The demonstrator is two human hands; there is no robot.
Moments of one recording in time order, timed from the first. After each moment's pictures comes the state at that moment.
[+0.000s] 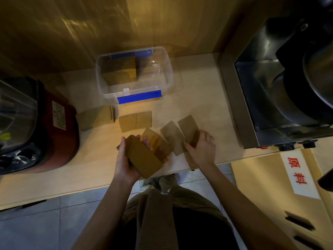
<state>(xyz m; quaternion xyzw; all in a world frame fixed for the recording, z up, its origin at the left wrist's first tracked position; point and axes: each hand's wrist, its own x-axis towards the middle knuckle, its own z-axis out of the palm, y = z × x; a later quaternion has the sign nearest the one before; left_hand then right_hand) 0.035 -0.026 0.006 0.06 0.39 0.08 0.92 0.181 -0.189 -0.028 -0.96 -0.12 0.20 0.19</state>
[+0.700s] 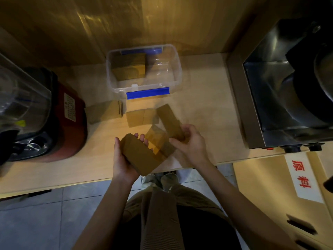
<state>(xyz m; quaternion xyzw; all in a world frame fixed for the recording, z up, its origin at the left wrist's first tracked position) 0.010 -0.022 0.005 0.07 0.35 0.12 0.92 0.147 -0.149 0.042 -0.84 -0.13 0.29 0.44</state>
